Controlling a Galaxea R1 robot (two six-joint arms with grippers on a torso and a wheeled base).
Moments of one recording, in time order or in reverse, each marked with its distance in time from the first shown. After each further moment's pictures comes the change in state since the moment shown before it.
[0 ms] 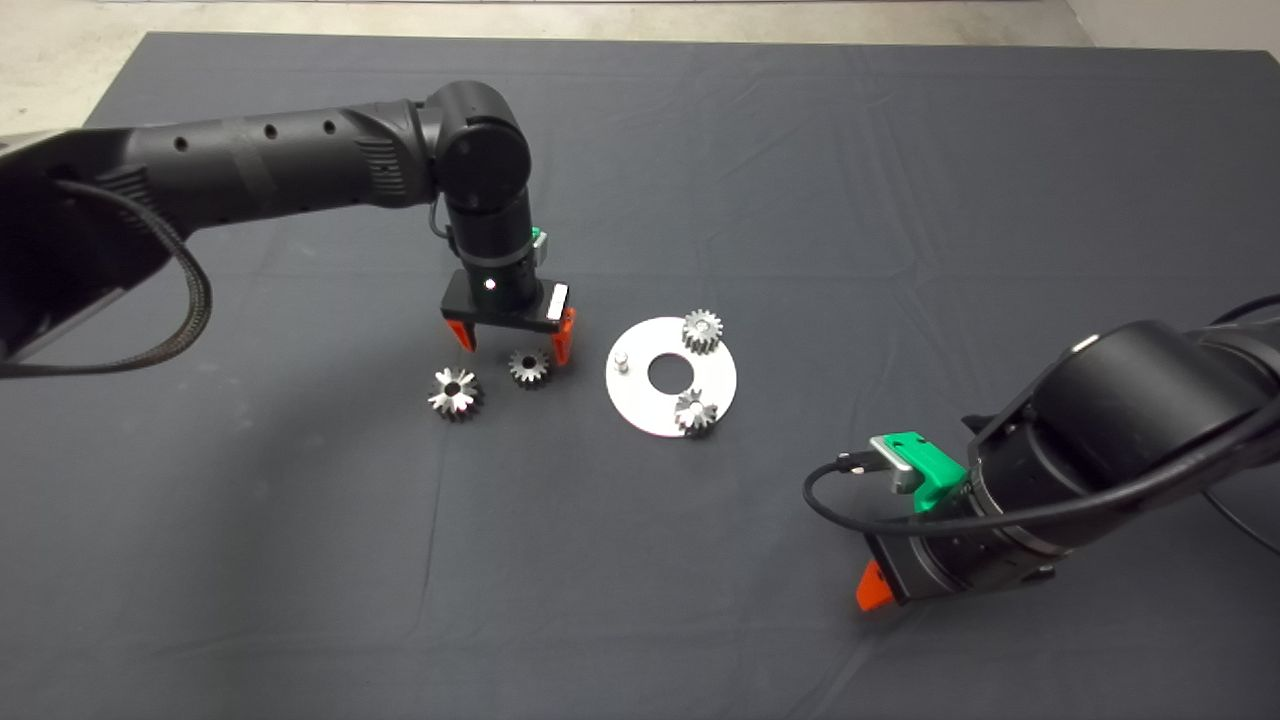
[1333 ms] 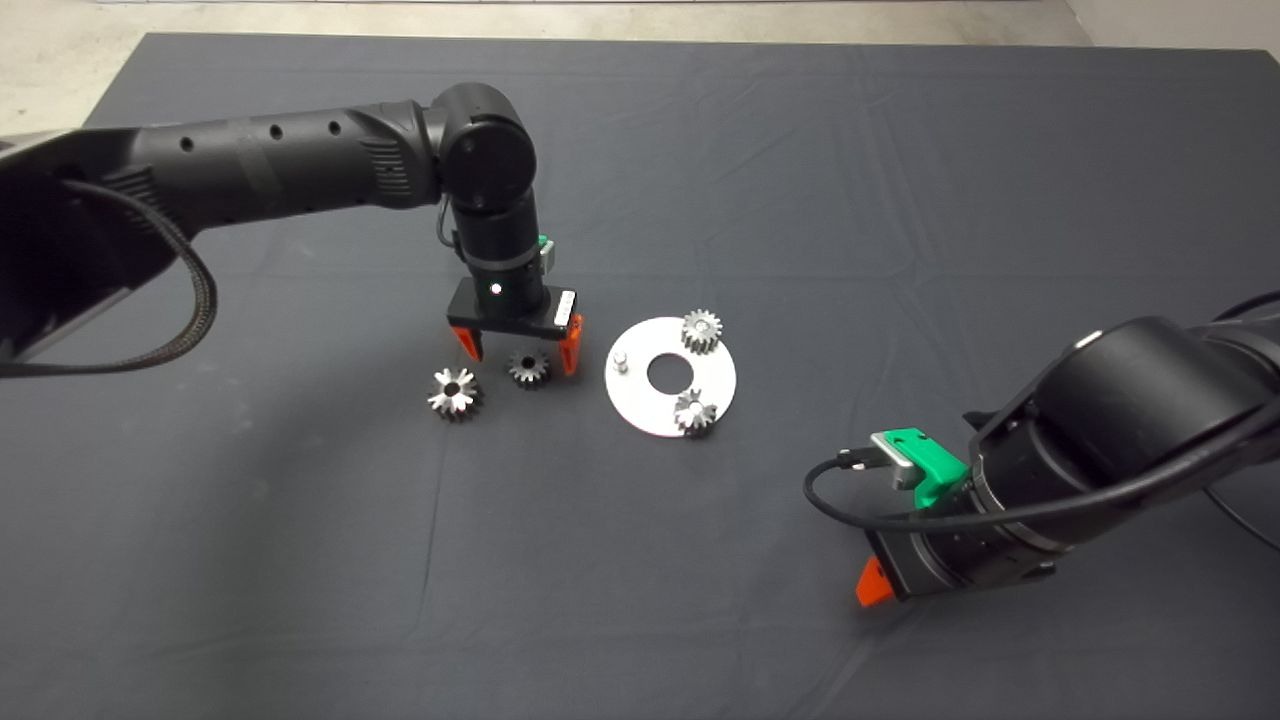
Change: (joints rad) left arm 0.000 0.003 0.001 -0.041 -0.001 0.000; right arm 0.007 0.000 0.000 0.000 0.000 0.000
